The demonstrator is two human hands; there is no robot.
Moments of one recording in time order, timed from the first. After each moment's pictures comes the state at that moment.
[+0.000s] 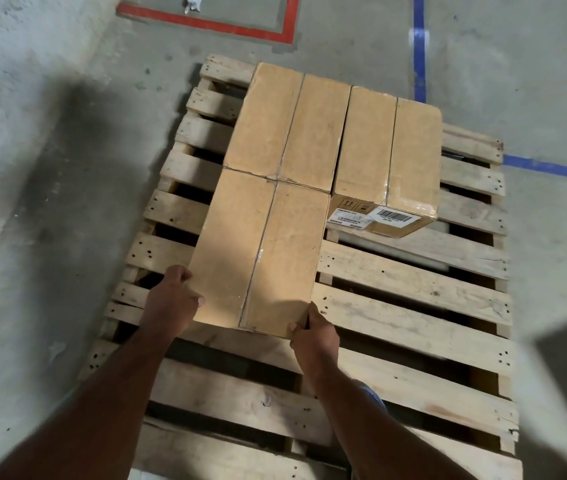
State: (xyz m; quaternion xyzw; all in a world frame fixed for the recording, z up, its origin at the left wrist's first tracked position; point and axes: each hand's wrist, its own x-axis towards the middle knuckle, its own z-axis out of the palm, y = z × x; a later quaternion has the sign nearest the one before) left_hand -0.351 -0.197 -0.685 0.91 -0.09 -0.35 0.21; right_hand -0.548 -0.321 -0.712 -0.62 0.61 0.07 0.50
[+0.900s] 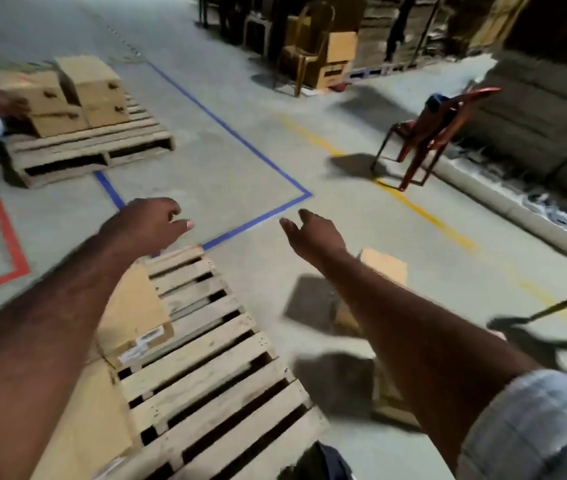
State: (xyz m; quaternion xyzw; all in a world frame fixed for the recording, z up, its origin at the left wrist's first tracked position) left_hand -0.642 -0.492 -0.039 0.71 -0.68 -0.17 0.12; right_hand -0.928 -0.501 -0.059 -0.66 0.72 -0.14 0.17
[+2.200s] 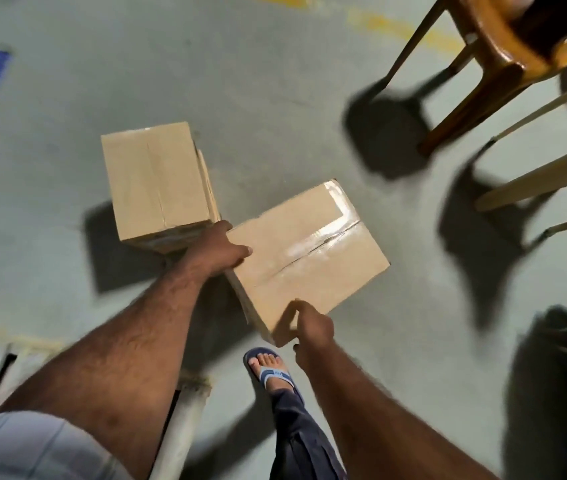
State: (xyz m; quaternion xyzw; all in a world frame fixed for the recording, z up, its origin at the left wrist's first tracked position) left_hand -1.451 -0.592 -0.439 0.51 -0.72 -0.44 -0.16; right_hand -1.494 -0.379 -0.441 0.32 0.71 -0.41 0.47
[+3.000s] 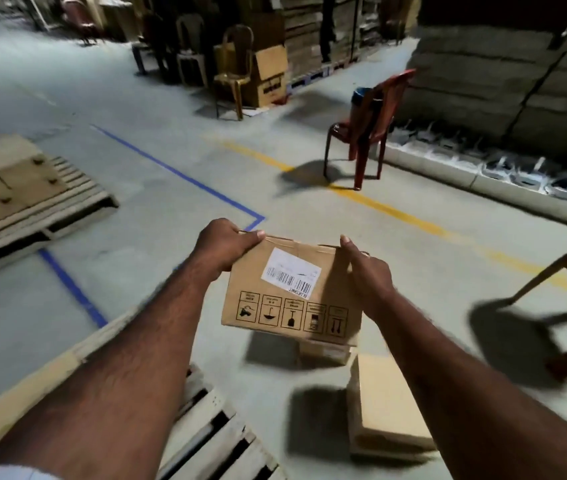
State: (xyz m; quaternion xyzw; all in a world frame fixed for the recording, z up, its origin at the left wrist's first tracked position) left_hand -1.101 -0.609 -0.010 0.66 -0.61 -0.36 0.25; right_hand -1.338 -0.522 -0.068 -0.24 0.72 -0.49 0.44
